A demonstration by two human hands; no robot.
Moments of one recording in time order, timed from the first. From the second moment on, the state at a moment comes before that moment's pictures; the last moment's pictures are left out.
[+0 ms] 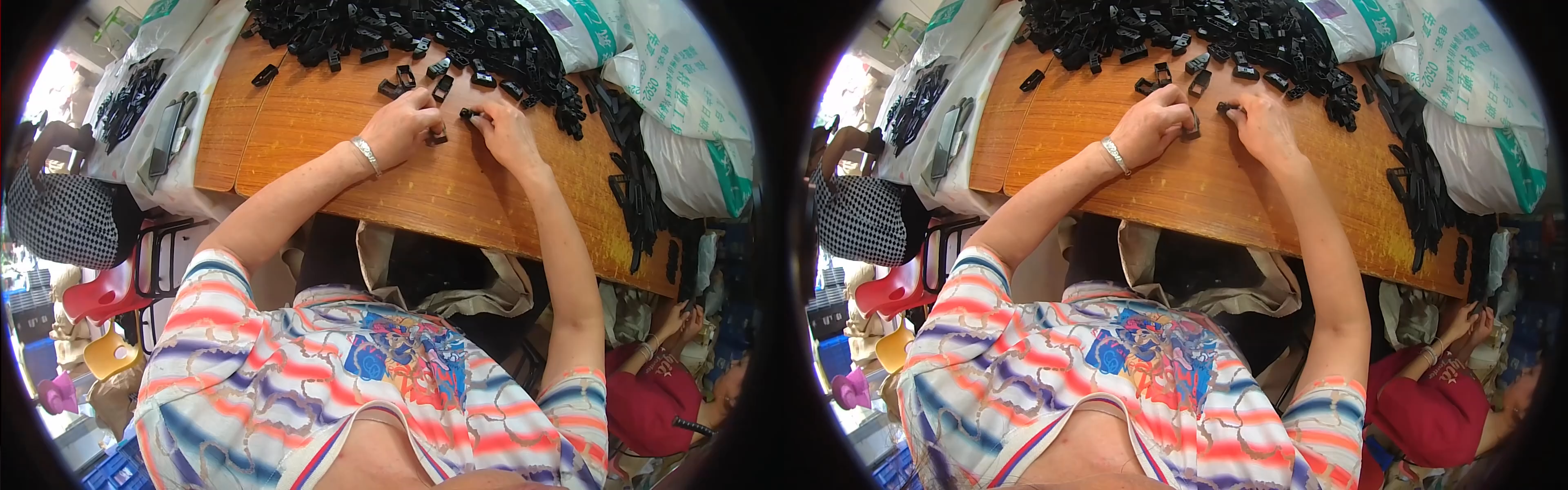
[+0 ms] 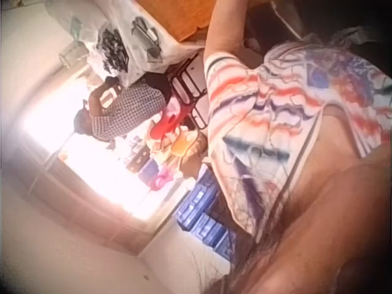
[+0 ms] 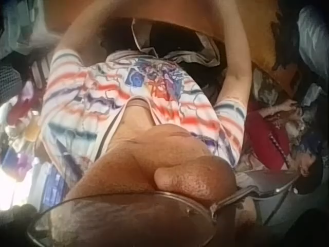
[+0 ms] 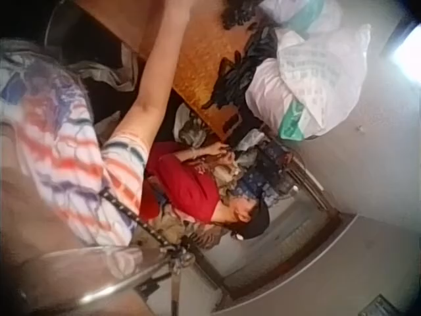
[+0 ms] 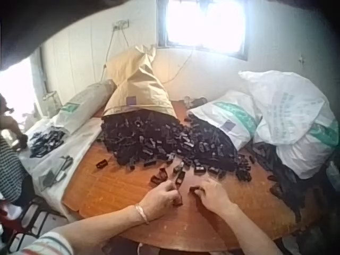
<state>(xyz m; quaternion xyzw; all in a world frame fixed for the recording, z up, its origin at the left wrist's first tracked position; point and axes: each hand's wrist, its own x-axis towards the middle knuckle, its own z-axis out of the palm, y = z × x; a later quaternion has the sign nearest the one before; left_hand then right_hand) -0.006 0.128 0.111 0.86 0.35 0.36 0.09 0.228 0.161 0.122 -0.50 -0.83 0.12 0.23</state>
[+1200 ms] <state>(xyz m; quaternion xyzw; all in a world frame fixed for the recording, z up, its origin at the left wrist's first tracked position) -0.010 0.112 0.100 0.81 0.45 0.33 0.14 0.188 0.108 0.132 -0.43 -0.84 0.12 0.30</state>
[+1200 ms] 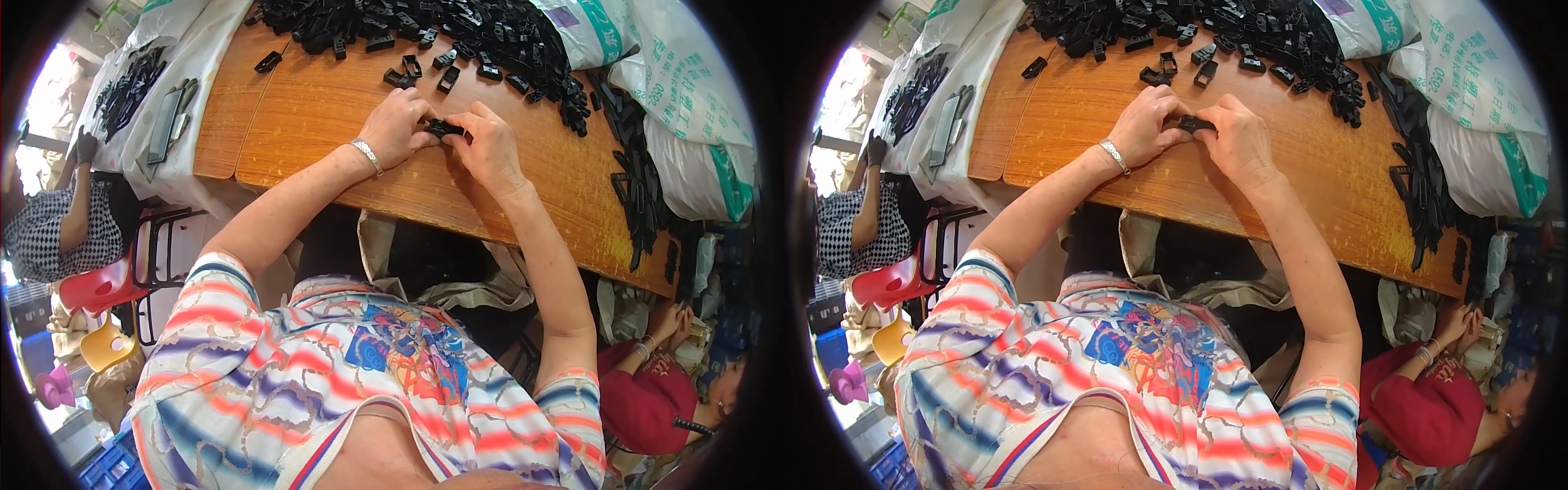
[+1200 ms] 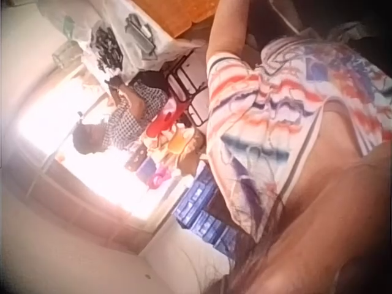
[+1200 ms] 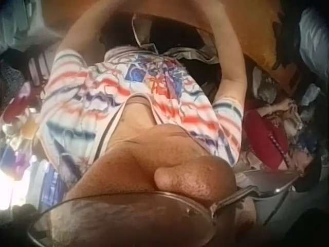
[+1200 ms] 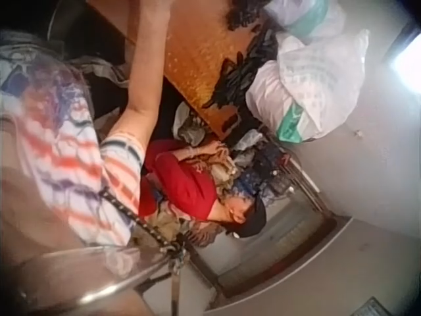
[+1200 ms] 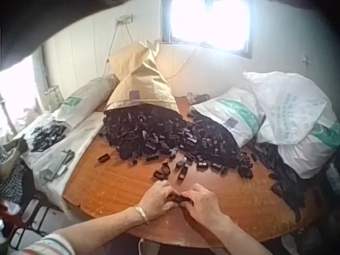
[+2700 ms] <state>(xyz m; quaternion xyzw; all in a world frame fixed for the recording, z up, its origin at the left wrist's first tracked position) -0.026 0.114 0.111 0.90 0.30 0.33 0.03 0.224 0.204 0.113 -0.55 -0.79 0.06 0.24</state>
